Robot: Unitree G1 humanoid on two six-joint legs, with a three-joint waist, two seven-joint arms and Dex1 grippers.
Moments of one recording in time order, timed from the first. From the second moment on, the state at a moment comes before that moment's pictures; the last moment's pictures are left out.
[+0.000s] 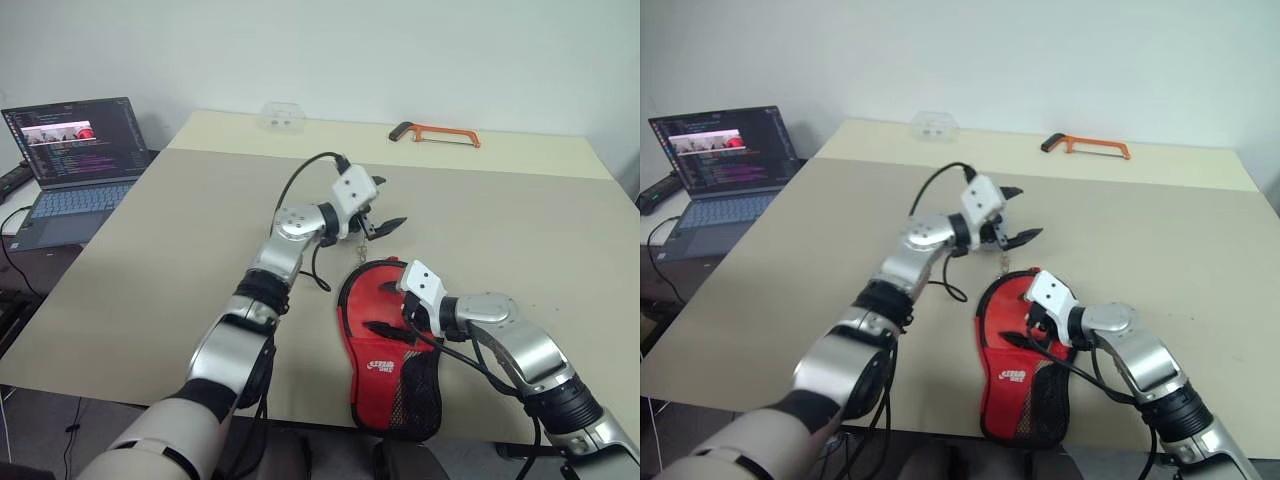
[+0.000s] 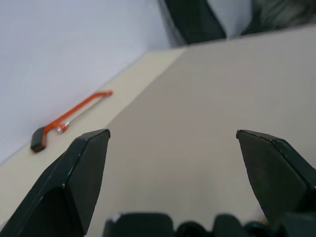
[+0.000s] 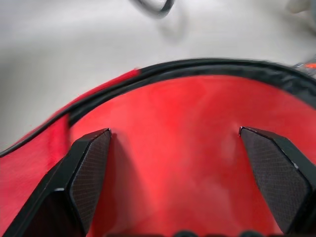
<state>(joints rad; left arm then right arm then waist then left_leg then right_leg) -0.91 0.21 -0.12 0.54 -0.11 -0.04 -0.91 -0.33 -0.57 0.31 -0.22 0.22 0.60 0.86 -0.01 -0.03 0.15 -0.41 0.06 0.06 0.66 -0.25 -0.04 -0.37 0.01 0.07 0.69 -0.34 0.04</state>
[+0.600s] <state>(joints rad) -0.51 0.27 -0.29 0.02 -0.26 0.43 -0.93 -0.69 -0.72 -0.06 -0.15 0.57 0.87 0.97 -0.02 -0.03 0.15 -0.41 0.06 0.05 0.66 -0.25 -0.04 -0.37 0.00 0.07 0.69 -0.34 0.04</state>
